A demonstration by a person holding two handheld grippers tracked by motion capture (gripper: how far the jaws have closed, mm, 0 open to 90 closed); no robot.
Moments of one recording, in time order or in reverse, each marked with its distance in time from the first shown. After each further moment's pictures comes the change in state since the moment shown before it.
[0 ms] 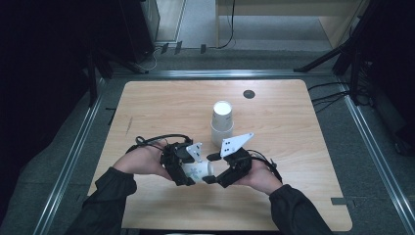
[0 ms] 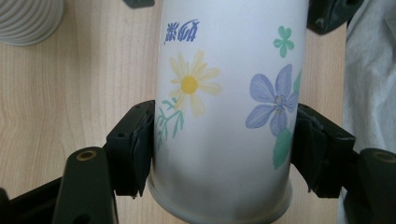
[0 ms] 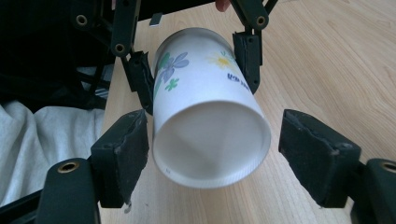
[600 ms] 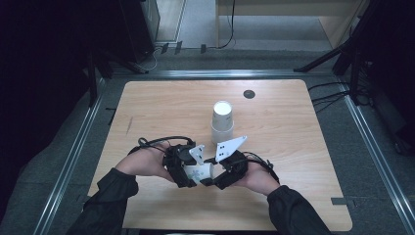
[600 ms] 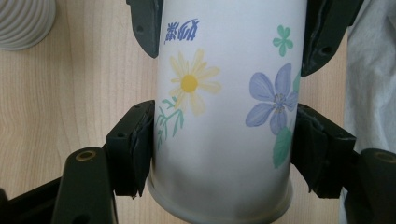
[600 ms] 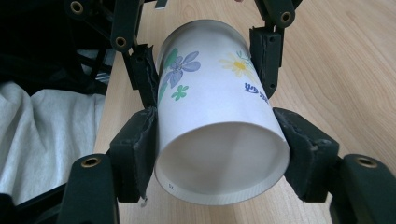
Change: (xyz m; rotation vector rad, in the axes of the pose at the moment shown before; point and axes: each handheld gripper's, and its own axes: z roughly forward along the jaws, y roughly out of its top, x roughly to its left) left arm -0.003 0.003 0.005 0.006 0.006 0.015; right arm 0.004 0.000 0.010 0.055 0.012 -0.052
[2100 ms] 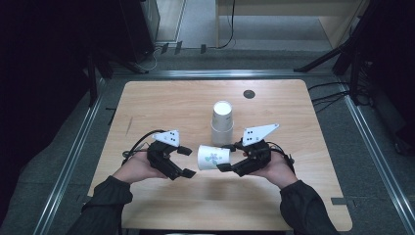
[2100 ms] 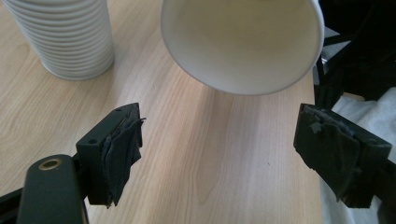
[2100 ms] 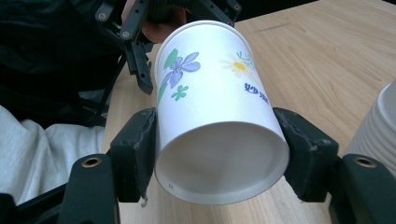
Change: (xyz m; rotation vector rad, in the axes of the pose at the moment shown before) left arm 0.012 -0.059 -0.005 -0.562 -0.046 -0.283; right arm -0.016 -0.007 -0.063 -0.165 -0.040 0.072
